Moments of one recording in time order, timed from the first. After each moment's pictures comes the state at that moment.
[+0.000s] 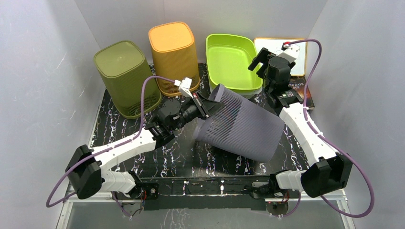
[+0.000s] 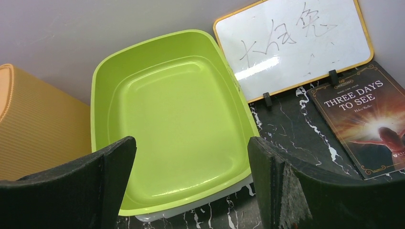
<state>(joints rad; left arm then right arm) -0.88 1.31 0.84 0.55 0.08 -0.99 0.25 1.29 1.25 -0.11 0.43 0.42</state>
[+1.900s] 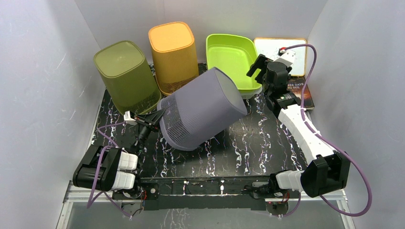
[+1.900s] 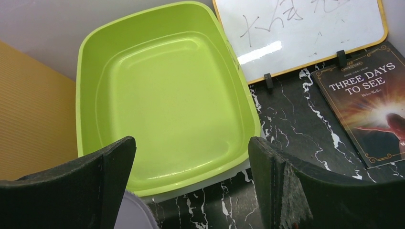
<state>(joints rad) -0.18 1.36 0.04 1.52 0.29 -1.75 0.24 1.29 1.17 -0.09 0.37 0.43</state>
